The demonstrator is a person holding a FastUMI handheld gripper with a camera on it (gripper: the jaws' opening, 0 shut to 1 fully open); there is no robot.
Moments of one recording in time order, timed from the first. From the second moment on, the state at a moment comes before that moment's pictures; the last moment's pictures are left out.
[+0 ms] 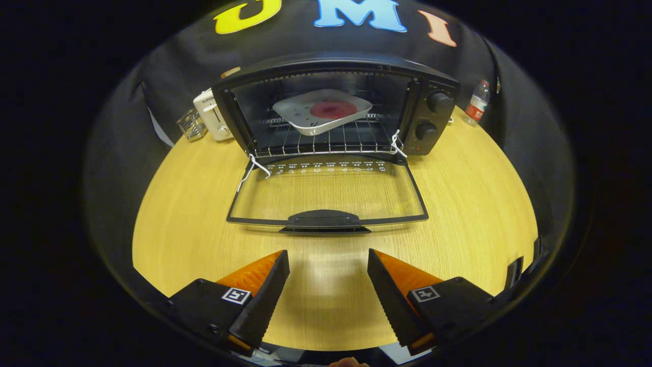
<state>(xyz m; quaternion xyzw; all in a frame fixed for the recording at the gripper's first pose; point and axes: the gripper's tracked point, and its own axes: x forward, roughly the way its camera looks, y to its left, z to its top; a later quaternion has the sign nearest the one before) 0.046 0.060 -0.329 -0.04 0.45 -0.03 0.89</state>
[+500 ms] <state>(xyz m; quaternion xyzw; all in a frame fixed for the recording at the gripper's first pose) 0.068 0.046 -0.364 -0.08 0.49 -0.05 0.87</state>
